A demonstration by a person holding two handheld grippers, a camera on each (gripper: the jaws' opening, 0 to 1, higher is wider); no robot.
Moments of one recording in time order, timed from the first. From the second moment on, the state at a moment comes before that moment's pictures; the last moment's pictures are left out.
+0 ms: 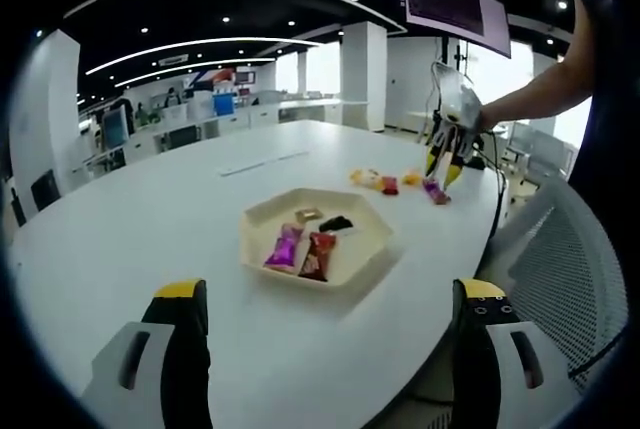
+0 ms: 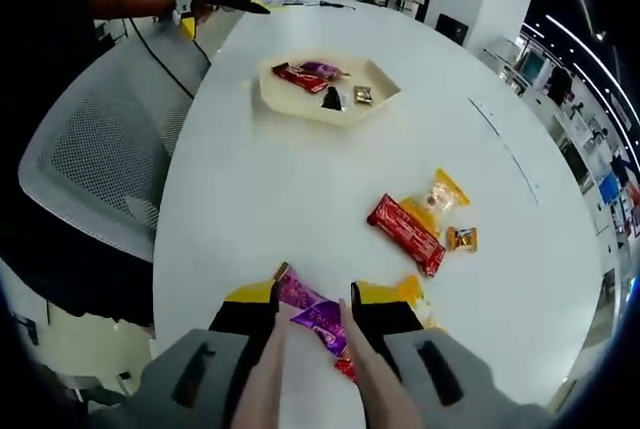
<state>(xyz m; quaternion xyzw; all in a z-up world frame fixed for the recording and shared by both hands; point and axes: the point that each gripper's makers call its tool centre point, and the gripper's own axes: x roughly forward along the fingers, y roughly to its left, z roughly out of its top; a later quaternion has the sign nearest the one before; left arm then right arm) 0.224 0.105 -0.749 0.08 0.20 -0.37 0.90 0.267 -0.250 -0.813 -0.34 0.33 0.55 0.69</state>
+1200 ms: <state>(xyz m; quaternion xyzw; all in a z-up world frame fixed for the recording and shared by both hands) 0.224 0.105 -0.751 0.08 0.20 -0.37 0.90 0.271 -0.235 -0.802 -0.39 0.31 0.56 0.66</state>
